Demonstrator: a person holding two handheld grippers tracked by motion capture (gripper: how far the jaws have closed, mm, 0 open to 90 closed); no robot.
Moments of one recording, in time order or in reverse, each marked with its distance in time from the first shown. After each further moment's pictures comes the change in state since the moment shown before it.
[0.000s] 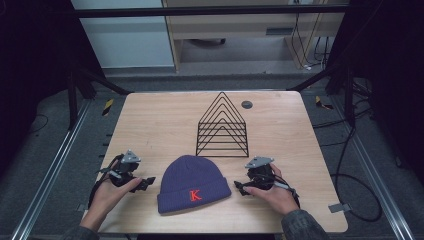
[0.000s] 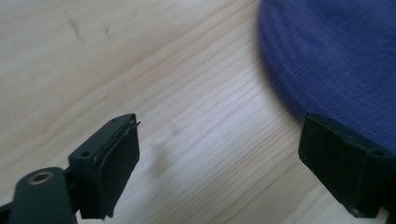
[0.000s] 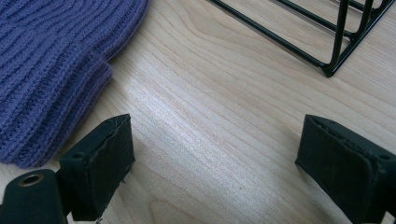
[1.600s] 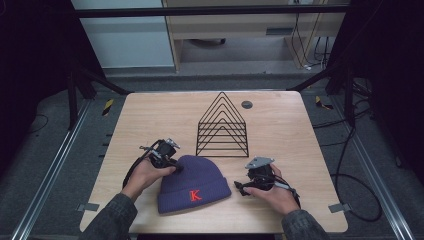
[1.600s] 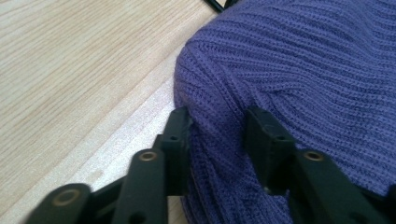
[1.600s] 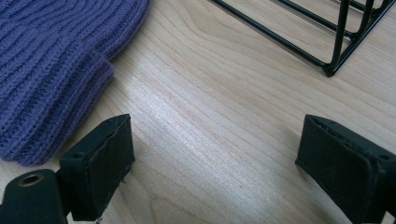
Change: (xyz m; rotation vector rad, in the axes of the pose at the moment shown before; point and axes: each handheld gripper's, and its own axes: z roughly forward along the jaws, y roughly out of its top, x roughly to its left) left arm -0.035 0.083 0.070 0.194 -0.160 0.078; right arm 0.000 -0.001 -0.001 -0.002 0.003 0.002
